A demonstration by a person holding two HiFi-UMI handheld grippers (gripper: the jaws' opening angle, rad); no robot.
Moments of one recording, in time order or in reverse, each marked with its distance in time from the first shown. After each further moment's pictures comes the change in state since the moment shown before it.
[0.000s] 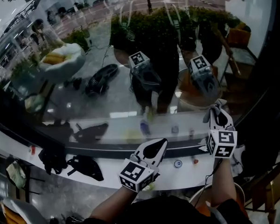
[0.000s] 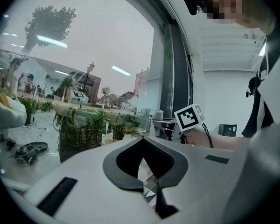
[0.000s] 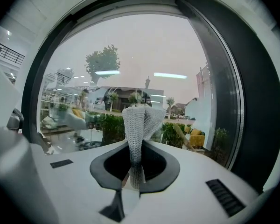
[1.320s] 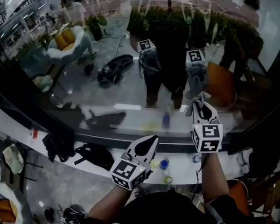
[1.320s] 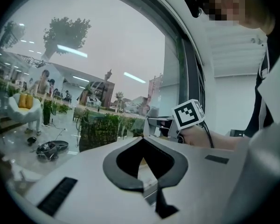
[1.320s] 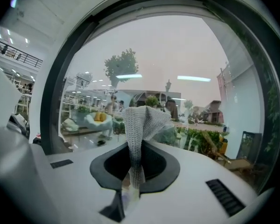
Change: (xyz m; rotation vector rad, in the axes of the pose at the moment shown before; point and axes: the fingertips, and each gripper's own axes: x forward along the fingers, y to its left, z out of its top) left arm -0.206 0.140 -0.015 -0.049 -0.068 0.168; right arm 0.028 0.297 0.067 -0.076 -0.050 0.207
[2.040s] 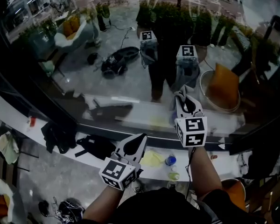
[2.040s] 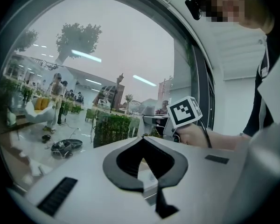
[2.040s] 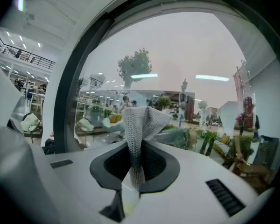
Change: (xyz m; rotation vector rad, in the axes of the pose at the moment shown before) left arm -0.095 0.085 -0.006 -0.036 -0.018 0.130; right arm 0.052 0.156 0.032 -0.046 -0.007 0.157
